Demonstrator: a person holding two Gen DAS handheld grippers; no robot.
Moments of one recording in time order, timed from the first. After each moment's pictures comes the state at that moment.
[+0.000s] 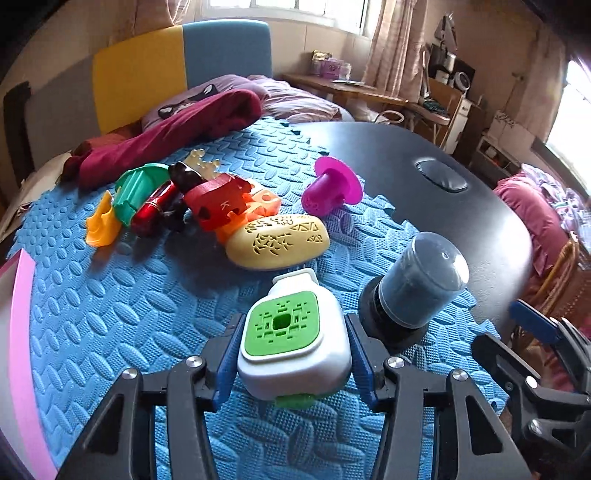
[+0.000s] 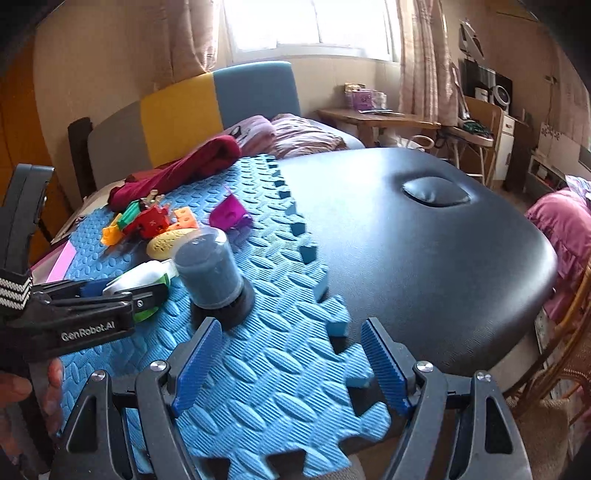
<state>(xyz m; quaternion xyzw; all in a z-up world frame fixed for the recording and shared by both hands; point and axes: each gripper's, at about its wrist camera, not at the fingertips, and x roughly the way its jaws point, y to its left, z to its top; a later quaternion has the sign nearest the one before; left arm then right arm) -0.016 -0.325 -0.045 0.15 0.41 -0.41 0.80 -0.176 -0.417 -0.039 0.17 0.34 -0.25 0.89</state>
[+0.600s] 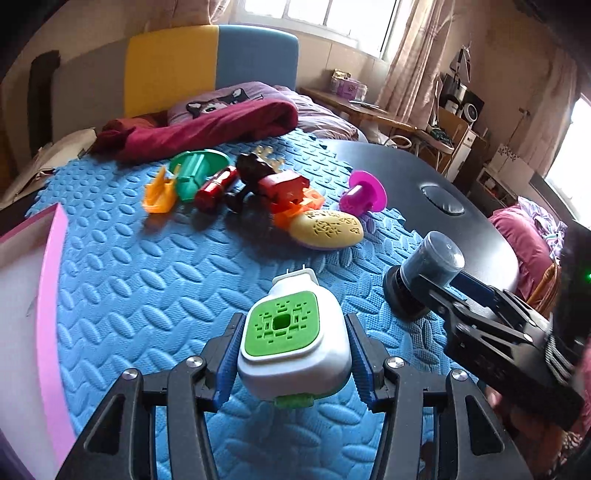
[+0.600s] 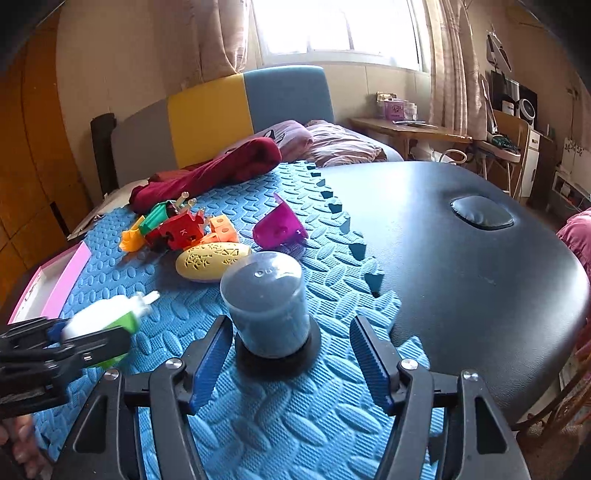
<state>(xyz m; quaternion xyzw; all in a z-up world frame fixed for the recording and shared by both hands) -0.012 -0.256 -0.033 0.09 0.42 -0.40 0.81 -0.119 -0.406 -0.051 0.16 0.33 -0.22 0.91</state>
